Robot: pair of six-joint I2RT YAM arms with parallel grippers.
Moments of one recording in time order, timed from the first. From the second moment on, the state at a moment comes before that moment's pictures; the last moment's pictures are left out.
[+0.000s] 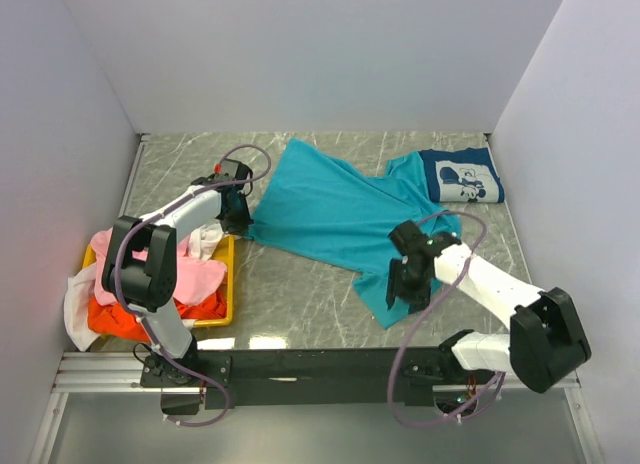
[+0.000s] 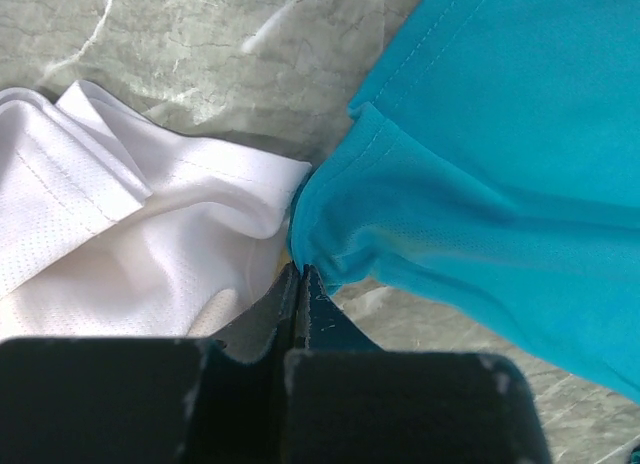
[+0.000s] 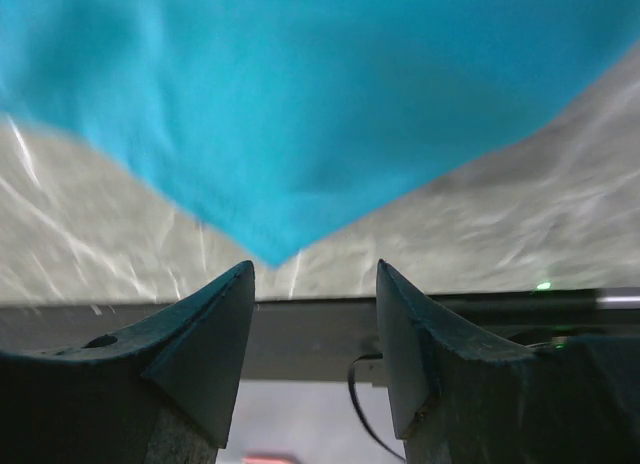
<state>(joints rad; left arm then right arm) -0.29 1.74 1.19 -0.63 -0.12 -0.54 0.45 1.26 0.76 -0.96 -0.02 0.68</state>
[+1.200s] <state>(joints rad) -0.29 1.70 1.17 -0.63 -0.09 -0.53 0.63 1.31 0.61 -0.84 -0.11 0.85</state>
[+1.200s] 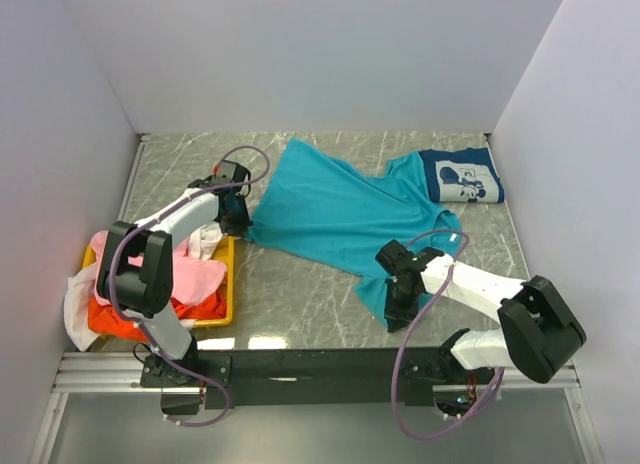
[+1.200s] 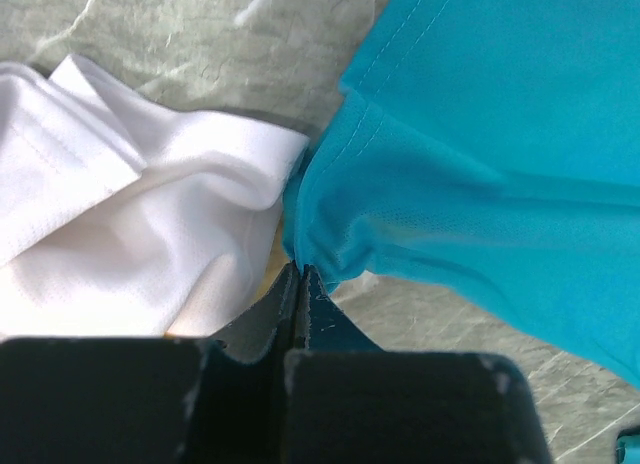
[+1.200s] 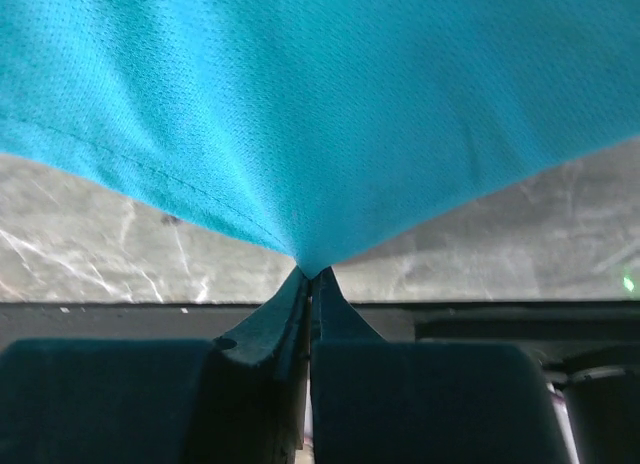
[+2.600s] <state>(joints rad) -0.37 1.66 1.23 -0.69 -0.07 -0.62 0.49 1.21 0.88 -1.17 0.00 0.82</state>
